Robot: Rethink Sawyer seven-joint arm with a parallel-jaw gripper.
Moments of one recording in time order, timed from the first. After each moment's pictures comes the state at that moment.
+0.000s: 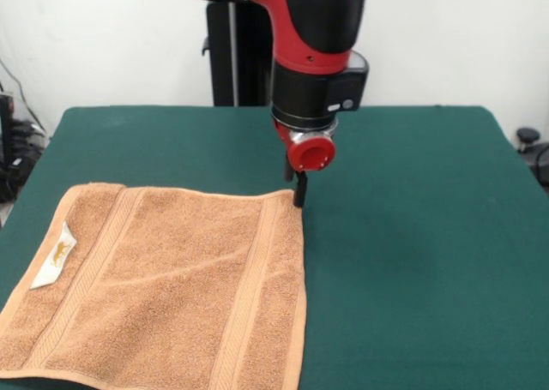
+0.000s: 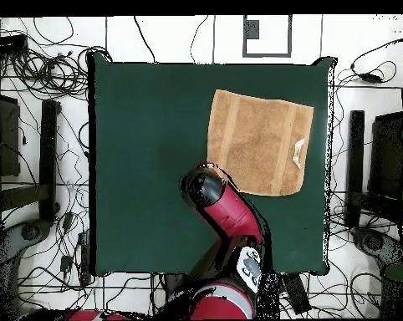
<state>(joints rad) 0.07 -0.41 -0.31 1.82 0.76 0.28 2.30</state>
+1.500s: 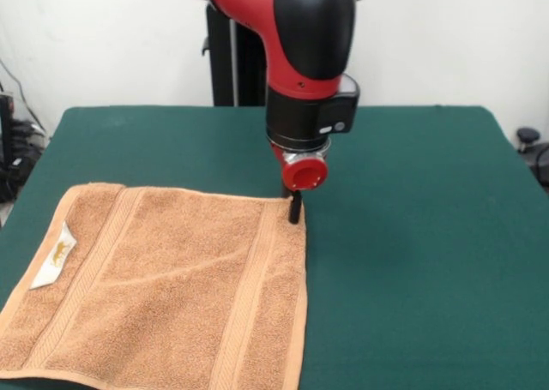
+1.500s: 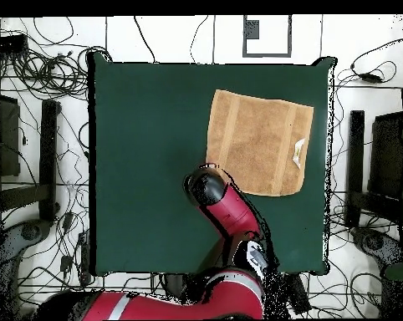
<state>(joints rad) 0.02 -0.38 -0.24 1.82 0.76 0.22 2.30</state>
